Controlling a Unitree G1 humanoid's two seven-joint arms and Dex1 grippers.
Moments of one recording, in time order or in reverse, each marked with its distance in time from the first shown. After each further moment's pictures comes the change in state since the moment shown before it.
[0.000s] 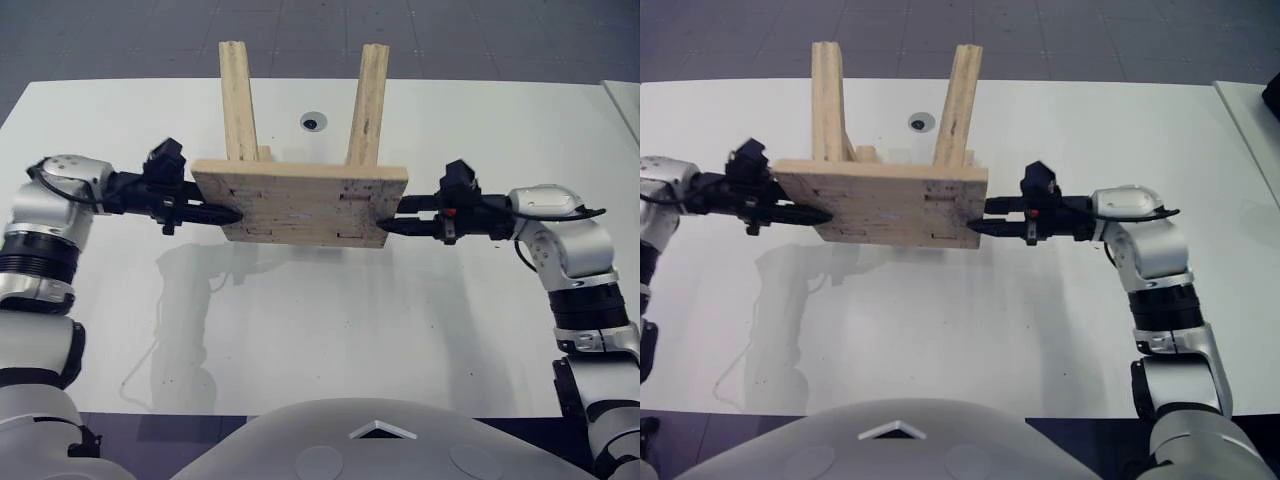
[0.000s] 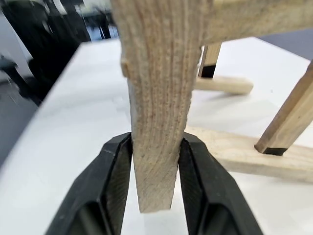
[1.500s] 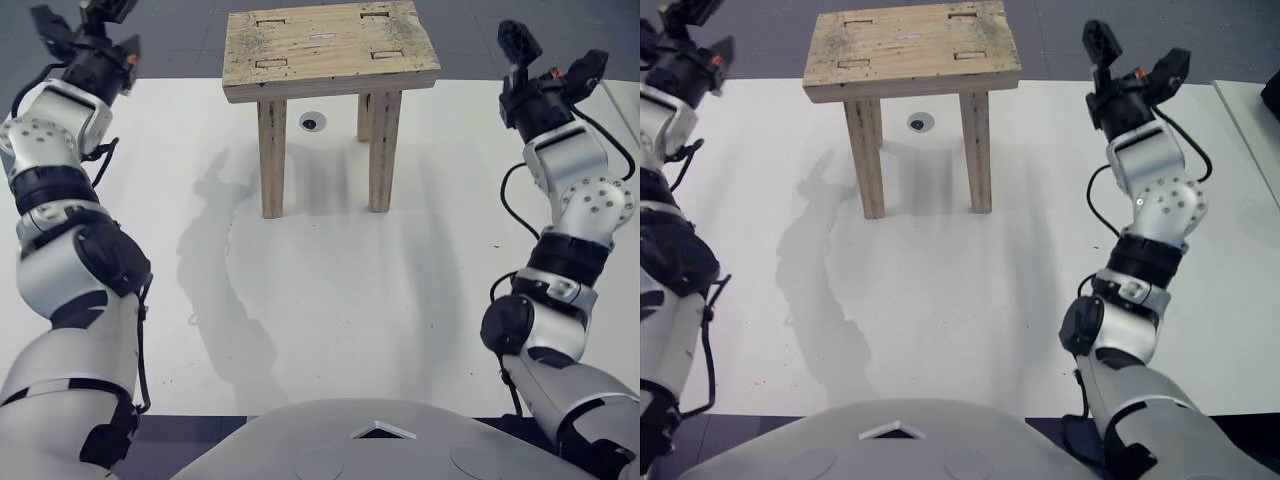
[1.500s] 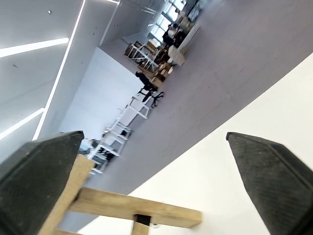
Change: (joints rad) left arm -0.266 -0.435 0.966 0.270 -0.024 0.091 1.201; right arm -0.196 0.360 -0.512 0.127 0.409 0.066 -1.389
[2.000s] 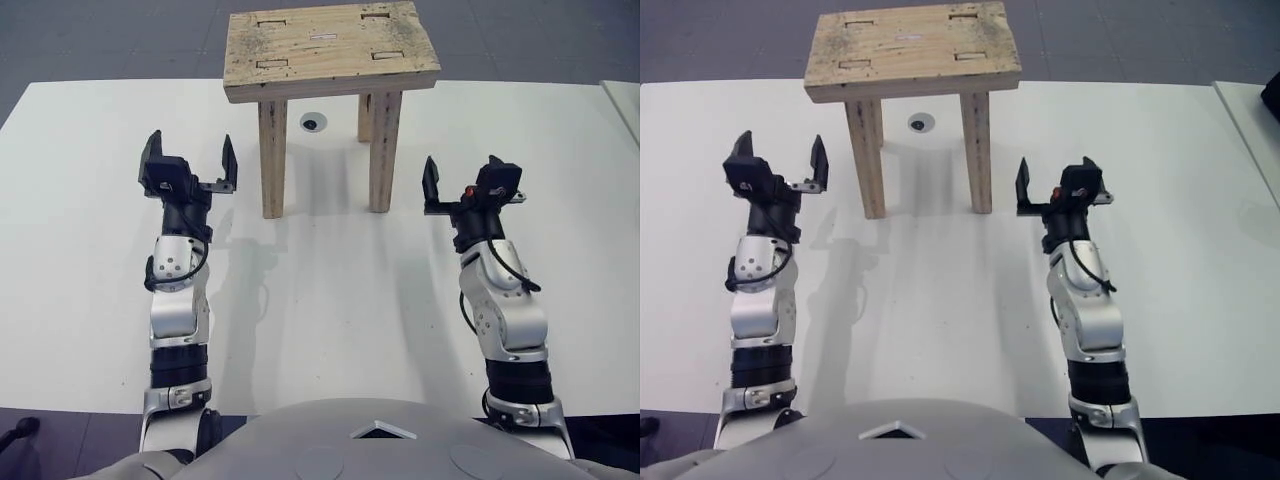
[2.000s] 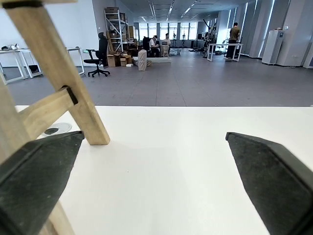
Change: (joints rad) left arm 0.880 -0.373 -0.474 -0.913 0.719 -0.634 0.315; right arm 0.596 0.061 0.494 -0.410 -0.779 -0.368 -0.004
